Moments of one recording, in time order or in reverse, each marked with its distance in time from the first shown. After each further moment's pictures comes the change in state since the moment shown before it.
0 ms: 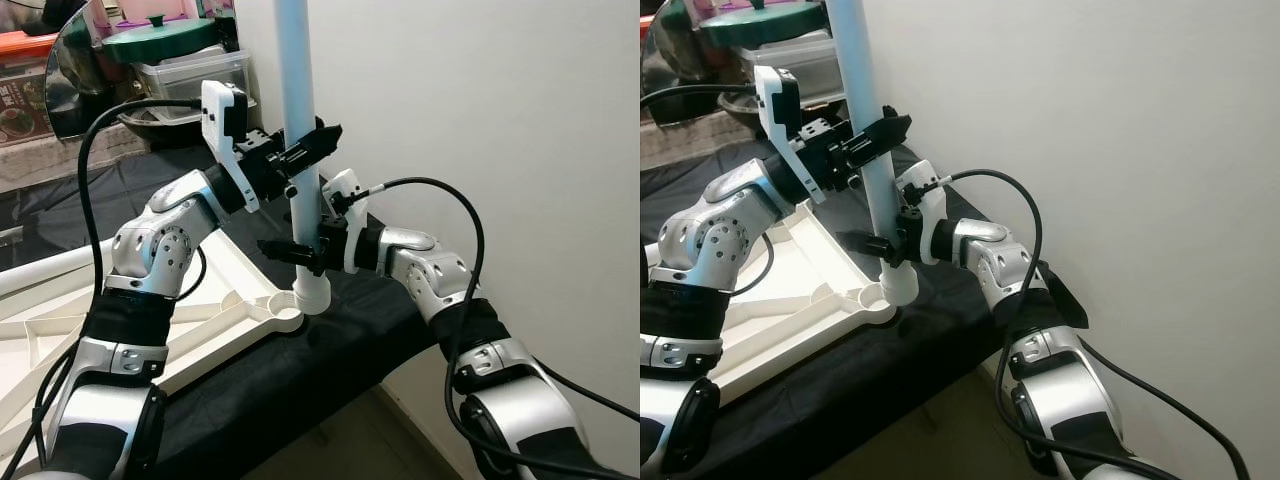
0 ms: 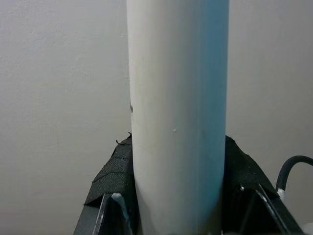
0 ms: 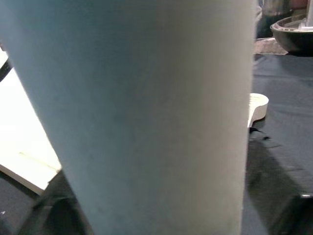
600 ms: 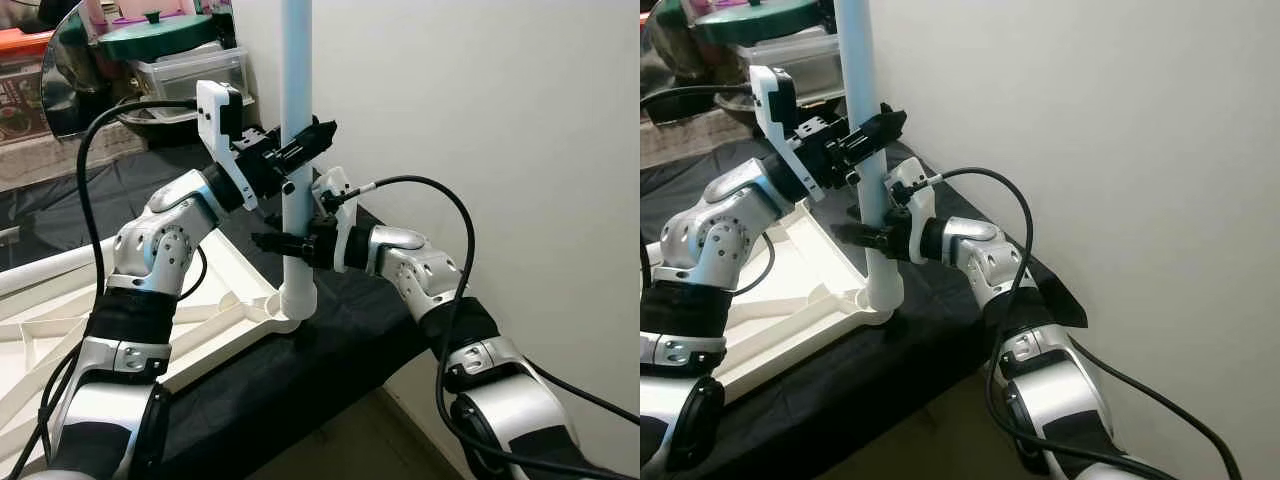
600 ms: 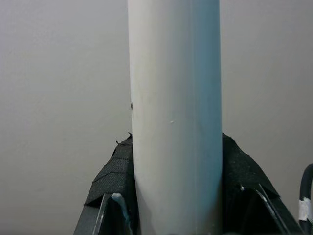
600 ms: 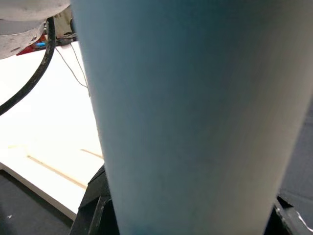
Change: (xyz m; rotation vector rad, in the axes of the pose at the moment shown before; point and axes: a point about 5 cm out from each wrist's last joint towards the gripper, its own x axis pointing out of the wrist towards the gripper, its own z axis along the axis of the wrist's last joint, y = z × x) left arm 0.001 0.005 -0.001 -0.013 -0.007 0.036; right arm 0.005 0.003 0.003 -0.016 -0.019 0.014
